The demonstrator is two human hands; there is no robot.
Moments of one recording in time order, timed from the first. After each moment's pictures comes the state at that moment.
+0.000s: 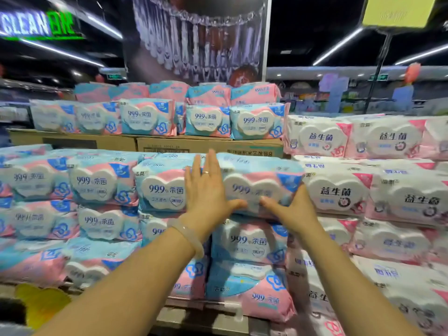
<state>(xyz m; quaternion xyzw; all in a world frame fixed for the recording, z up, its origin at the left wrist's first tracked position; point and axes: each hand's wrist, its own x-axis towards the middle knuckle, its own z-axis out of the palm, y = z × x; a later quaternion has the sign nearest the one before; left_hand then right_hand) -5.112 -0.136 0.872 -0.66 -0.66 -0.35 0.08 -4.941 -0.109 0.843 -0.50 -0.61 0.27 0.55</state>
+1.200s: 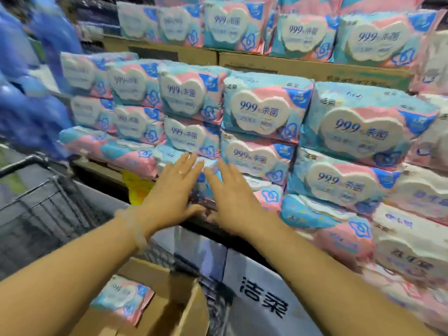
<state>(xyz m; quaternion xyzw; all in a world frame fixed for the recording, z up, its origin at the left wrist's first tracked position) -5.300 -0.249 0.731 -0.70 -0.69 -0.15 0.15 -5.147 -0.205 0.760 -0.34 -0.94 0.03 0.07</state>
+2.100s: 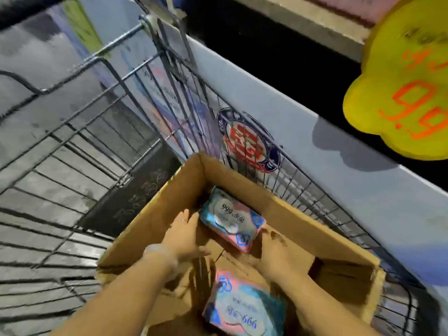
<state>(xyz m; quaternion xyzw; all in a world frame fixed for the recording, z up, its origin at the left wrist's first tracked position) -5.563 -0.417 0.347 -0.36 -0.85 0.02 -0.39 -5.385 -0.292 0.346 -0.45 -0.79 0.32 -0.26</state>
